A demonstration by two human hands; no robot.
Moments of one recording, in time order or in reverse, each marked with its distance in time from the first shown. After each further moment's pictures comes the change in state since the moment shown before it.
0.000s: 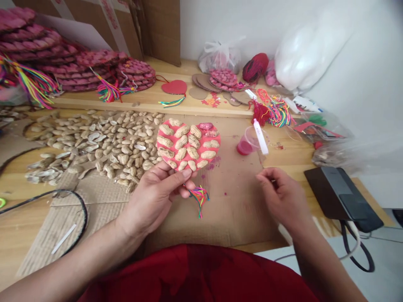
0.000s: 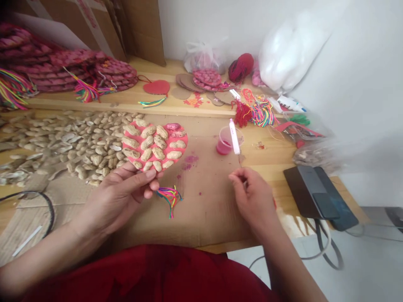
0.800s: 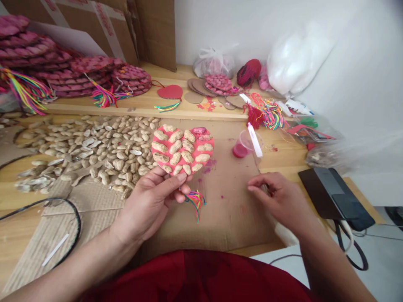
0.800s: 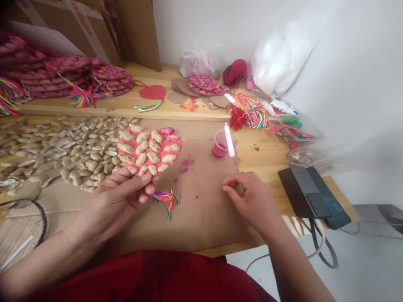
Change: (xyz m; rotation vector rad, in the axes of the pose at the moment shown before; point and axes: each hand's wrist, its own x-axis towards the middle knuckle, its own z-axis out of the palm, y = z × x) left_hand 0.002 -0.002 -0.002 -0.018 0.002 0.001; right_hand 0.004 0.006 -0.017 -0.001 -0.125 -0.074
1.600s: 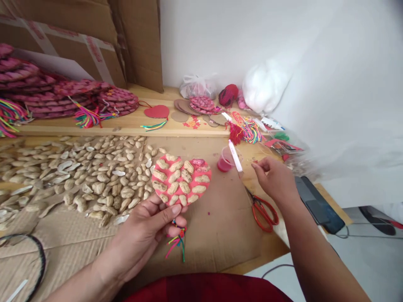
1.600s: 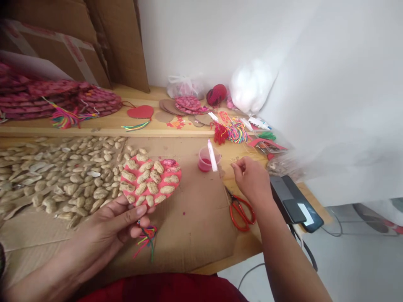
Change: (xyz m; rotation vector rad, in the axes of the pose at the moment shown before) left_hand -0.006 -0.011 0.001 0.022 -0.058 -0.217; right_hand 0.059 0.050 -0.017 -0.262 0.303 0.117
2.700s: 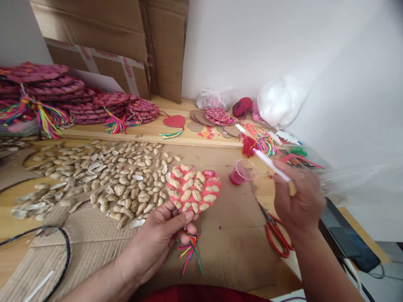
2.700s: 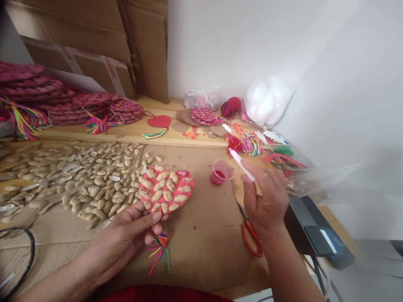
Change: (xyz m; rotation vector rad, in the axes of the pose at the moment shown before) left_hand 0.005 -0.002 0.002 -0.024 0.013 0.029; right_hand -0.010 -0.050 -0.018 0.168 0.446 -0.363
